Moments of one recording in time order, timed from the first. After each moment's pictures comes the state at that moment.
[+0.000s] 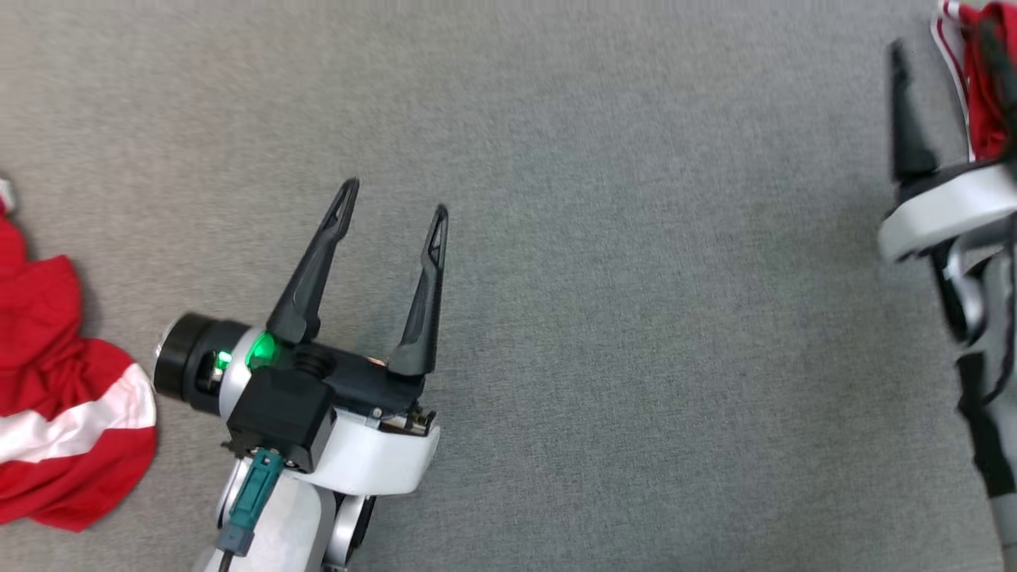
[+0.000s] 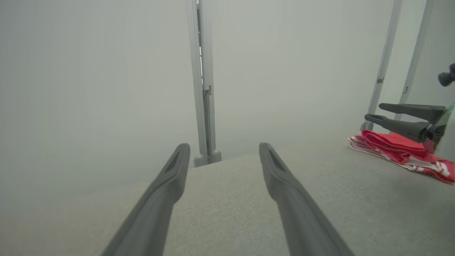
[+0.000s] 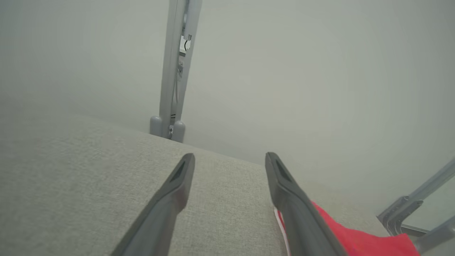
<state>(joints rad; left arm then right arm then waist) -0.27 0.10 -0.34 -0.19 -0.05 0.09 -0.21 -0.76 -0.22 -0.01 0.56 -0.07 0.13 -0.26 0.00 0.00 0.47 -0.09</state>
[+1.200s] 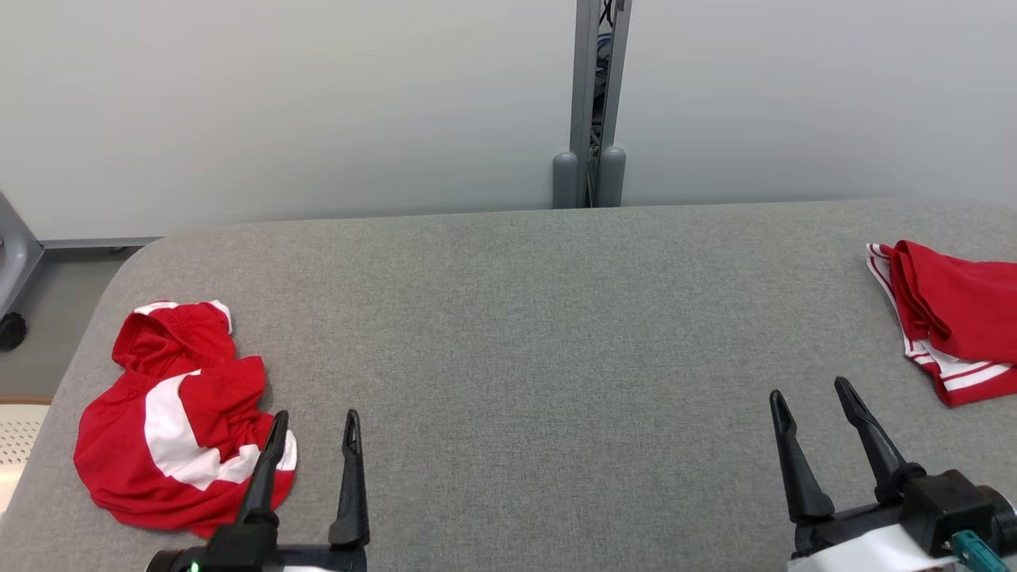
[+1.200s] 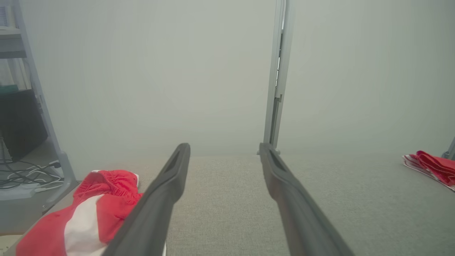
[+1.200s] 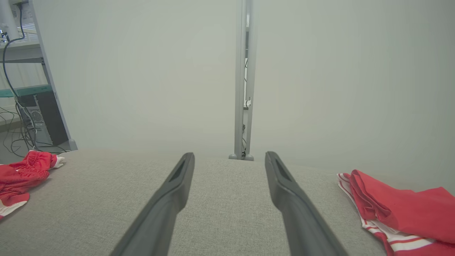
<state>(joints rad) 0.12 0.05 -0.20 -0.02 -0.15 0.17 -0.26 0.04 -0.06 0.07 0.09 0.09 0.13 -0.26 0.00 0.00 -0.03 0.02</state>
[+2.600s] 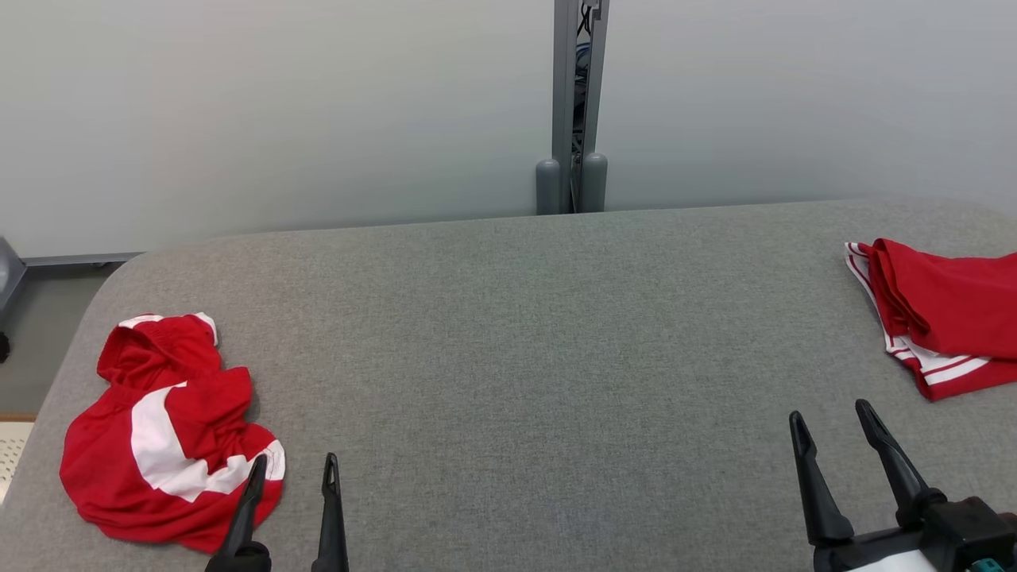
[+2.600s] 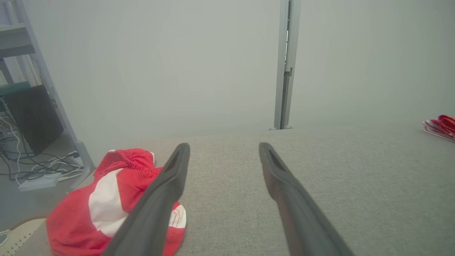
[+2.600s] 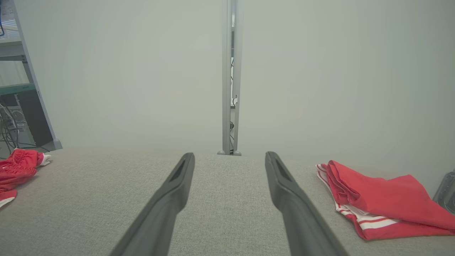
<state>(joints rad) 0.19 0.05 -0.14 0.03 -0.08 0.16 -0.26 0.11 -0.05 0.03 0.04 0.07 0.13 -0.26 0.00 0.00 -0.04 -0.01</state>
